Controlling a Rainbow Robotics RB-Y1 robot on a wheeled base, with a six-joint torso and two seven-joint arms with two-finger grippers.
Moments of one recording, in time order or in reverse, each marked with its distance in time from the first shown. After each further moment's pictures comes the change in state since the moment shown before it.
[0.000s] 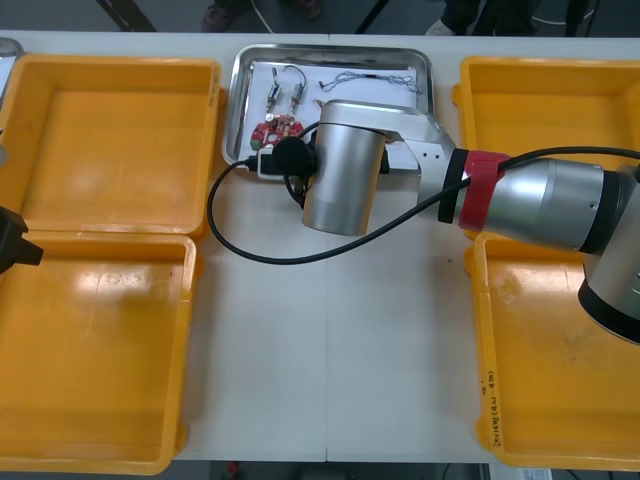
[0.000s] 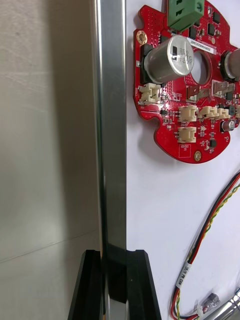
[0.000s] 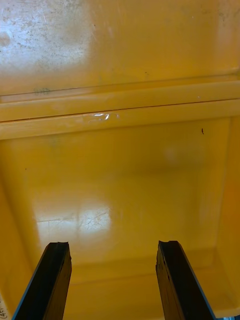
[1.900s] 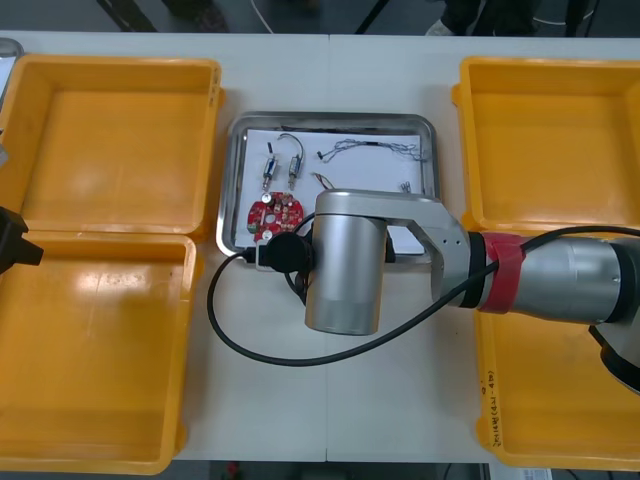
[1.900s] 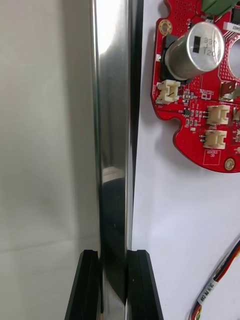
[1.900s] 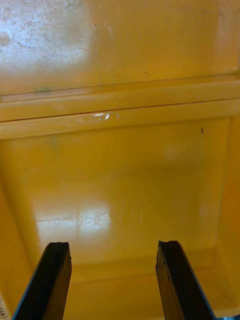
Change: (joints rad) right arm 0.204 -0.041 -0.003 -0.381 0.000 0.285 -0.059; left arm 0.000 0.000 0.000 0.000 0.000 0.000 0.000
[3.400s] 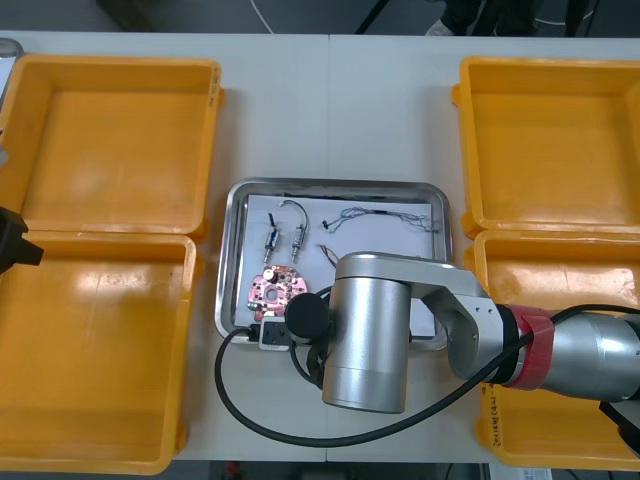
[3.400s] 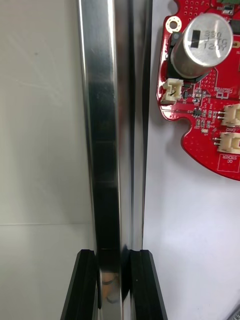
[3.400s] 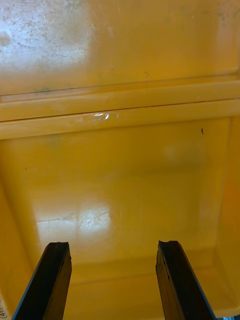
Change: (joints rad) right arm 0.251 -0.013 -0.058 -0.247 -0.054 0.157 -0.011; left arm 0.000 0.000 0.000 0.000 0.000 0.000 0.000
